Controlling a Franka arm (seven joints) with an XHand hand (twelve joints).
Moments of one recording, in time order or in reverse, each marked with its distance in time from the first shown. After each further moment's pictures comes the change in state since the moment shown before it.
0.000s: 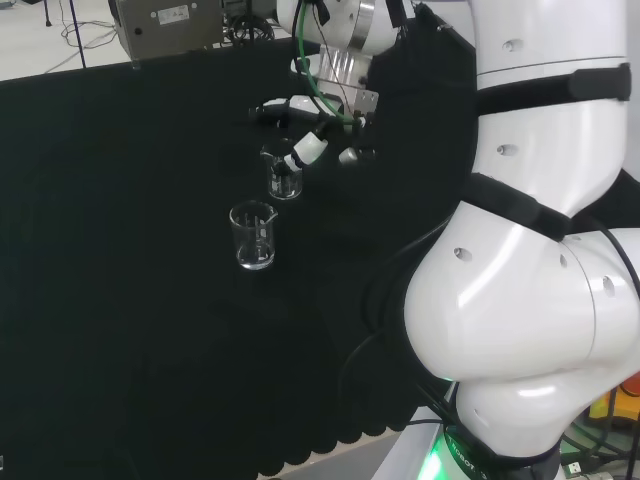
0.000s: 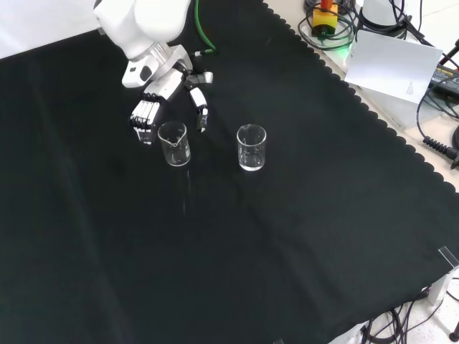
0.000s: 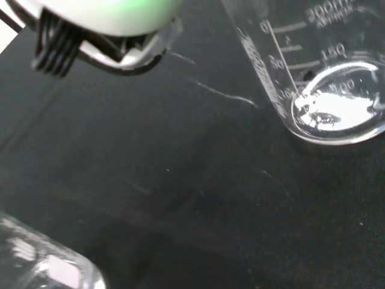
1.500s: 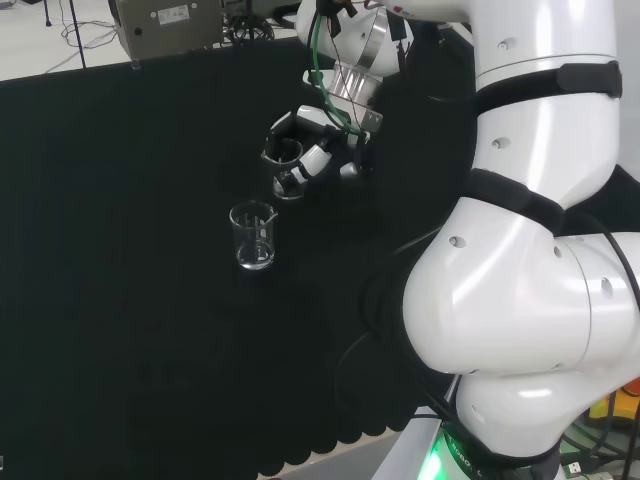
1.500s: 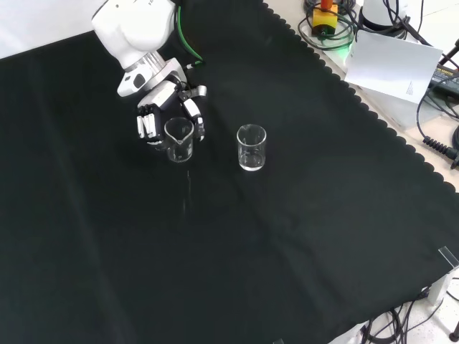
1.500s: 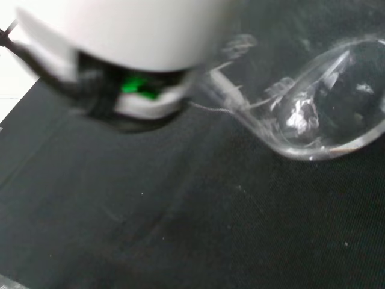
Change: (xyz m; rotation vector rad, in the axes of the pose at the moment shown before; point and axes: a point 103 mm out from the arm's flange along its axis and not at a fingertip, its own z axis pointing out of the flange) arm -0.034 0.019 0.028 -0.097 0.125 -0.061
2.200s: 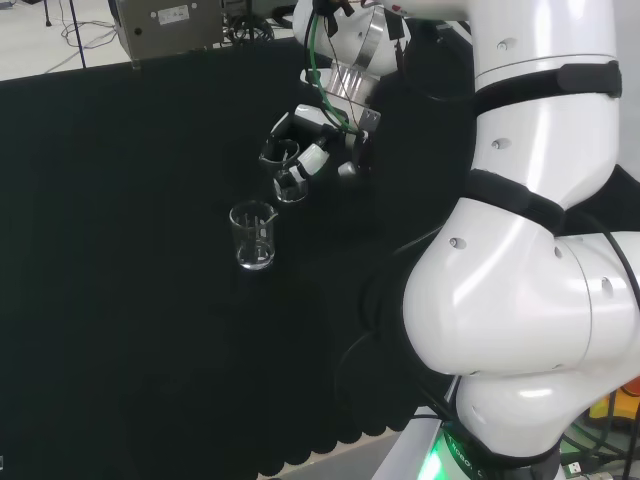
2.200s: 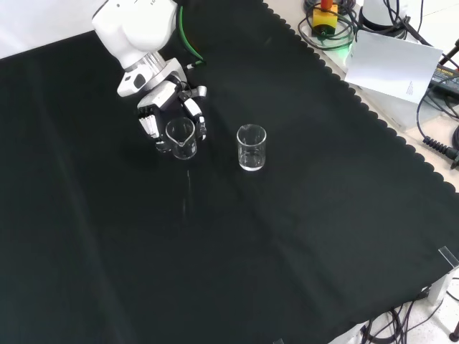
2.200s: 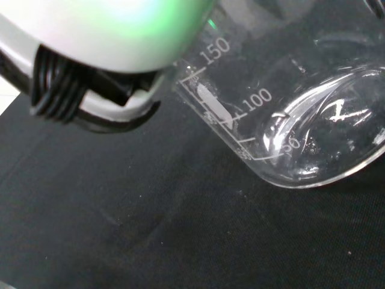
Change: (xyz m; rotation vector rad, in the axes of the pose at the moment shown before) arm 0.002 0.003 0.000 -0.005 -0.019 0.000
